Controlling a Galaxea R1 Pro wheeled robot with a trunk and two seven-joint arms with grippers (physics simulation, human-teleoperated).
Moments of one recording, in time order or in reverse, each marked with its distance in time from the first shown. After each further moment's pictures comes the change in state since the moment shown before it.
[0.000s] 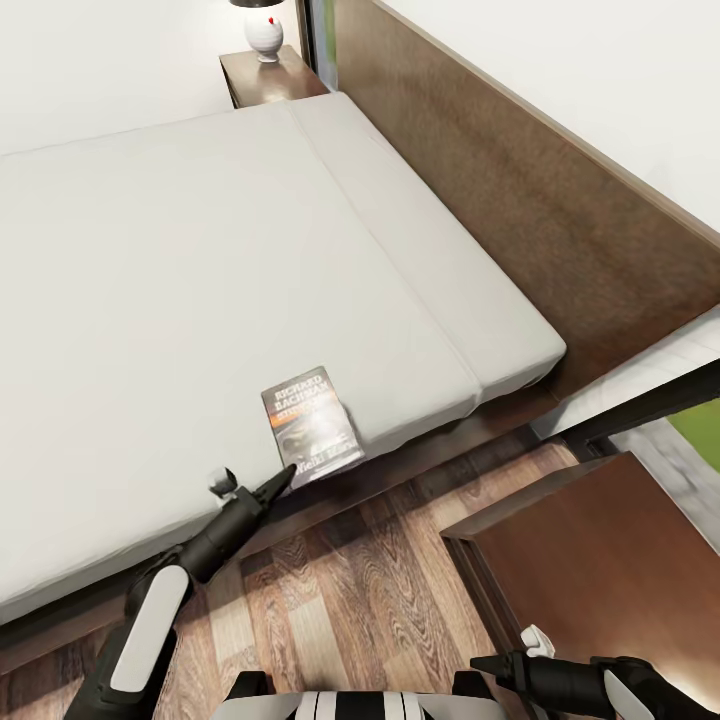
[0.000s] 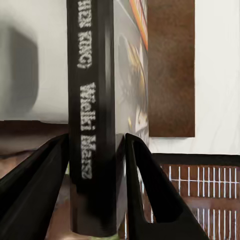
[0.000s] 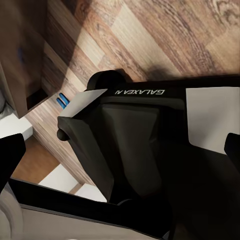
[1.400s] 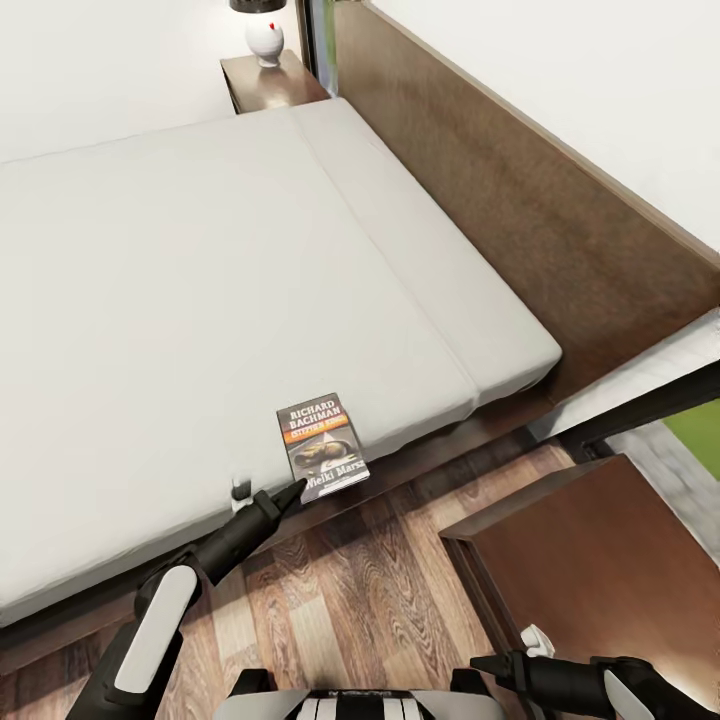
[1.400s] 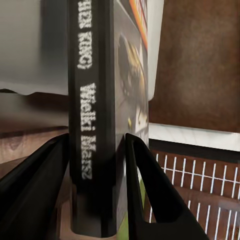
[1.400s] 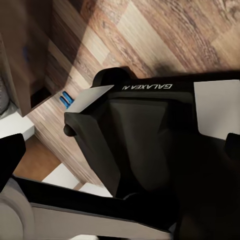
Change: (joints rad) left arm -0.002 0.026 -0.077 0.009 0.037 0.004 0.234; right arm 0.000 0.000 0.000 0.000 0.000 0.000 0.003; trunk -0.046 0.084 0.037
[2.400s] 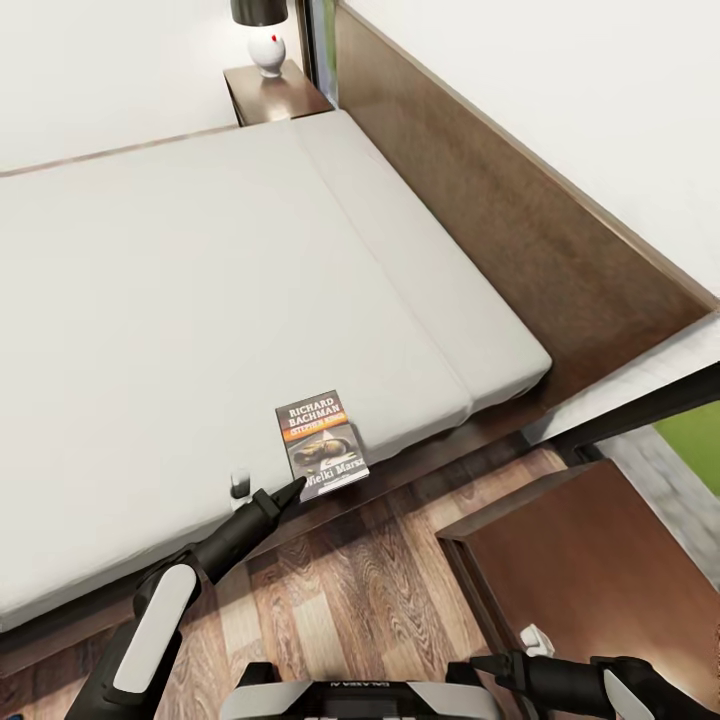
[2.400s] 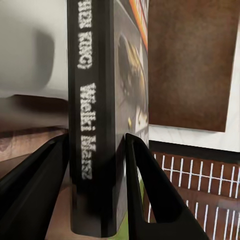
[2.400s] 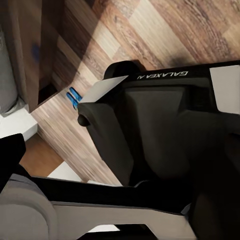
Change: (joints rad) left arm 0.000 0.000 0.000 -0.011 -0.003 -0.003 0.000; right arm 0.000 0.000 0.000 -0.002 0.000 0.000 0.003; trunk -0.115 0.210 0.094
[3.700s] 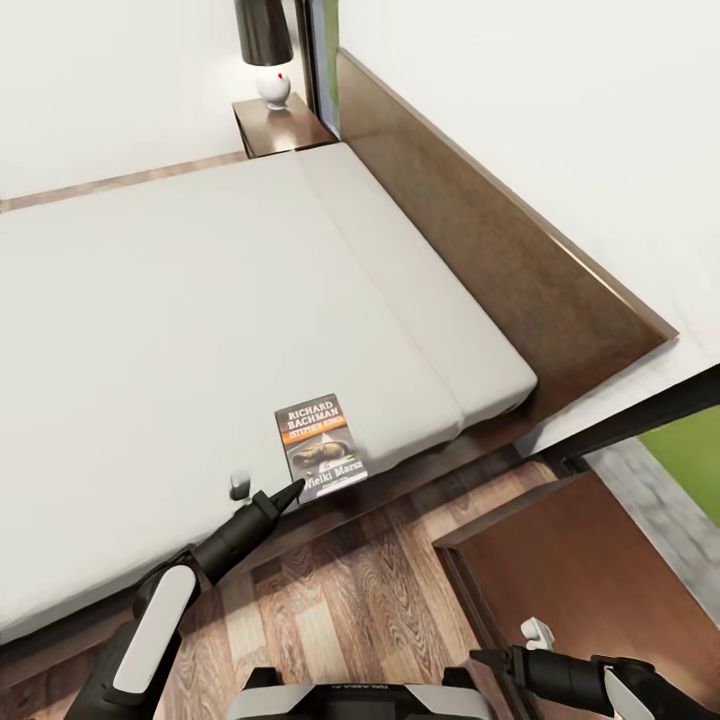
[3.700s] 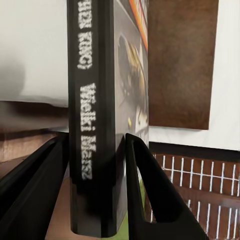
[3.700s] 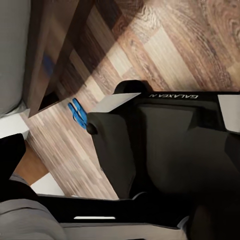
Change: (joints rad) left arm 0.000 0.005 0.001 0.010 -0.014 -0.008 0.007; right arm 0.000 0.000 -0.001 0.003 0.000 -0.133 0.001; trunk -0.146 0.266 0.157
